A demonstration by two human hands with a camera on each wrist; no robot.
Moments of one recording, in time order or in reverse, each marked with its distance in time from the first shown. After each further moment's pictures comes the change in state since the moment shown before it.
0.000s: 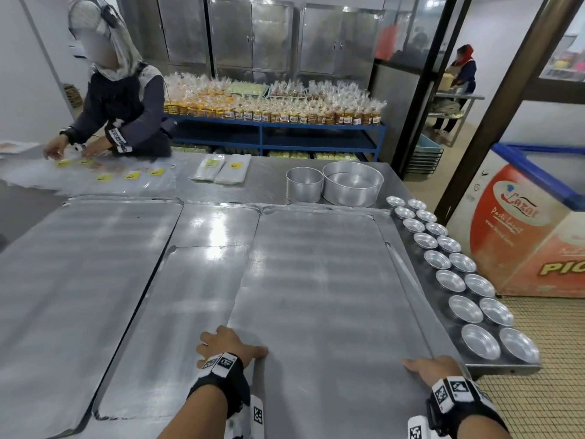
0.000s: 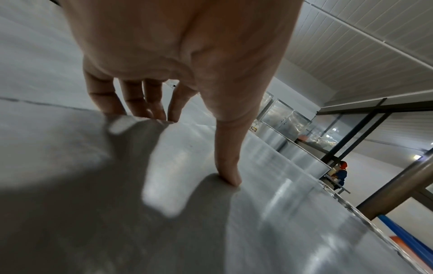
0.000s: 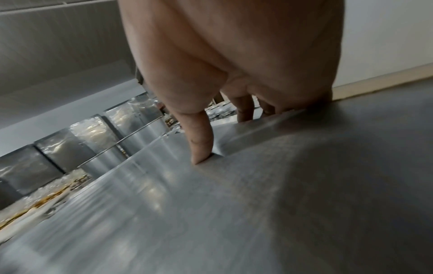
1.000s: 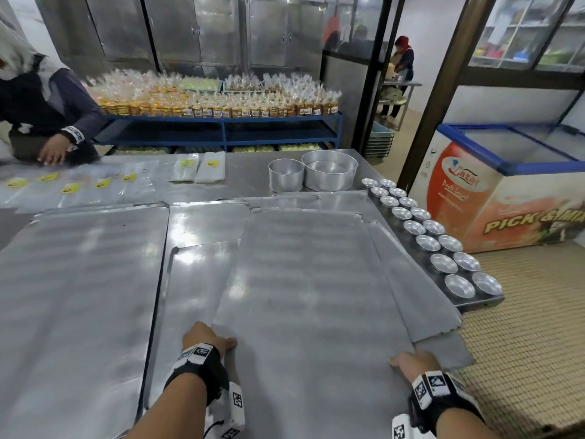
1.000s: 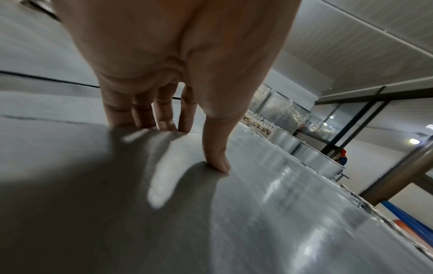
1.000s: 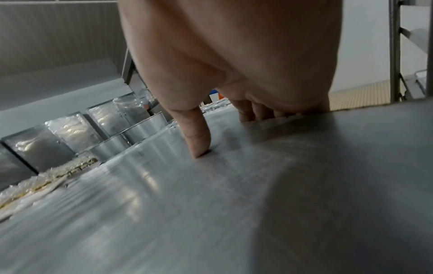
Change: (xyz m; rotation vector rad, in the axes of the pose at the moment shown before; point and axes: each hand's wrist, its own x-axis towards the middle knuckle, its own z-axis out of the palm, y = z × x) left_hand 0.044 -0.088 -0.076 -0.150 -0.109 0.130; right_hand -0.120 0.031 0.082 0.118 0.052 0.124
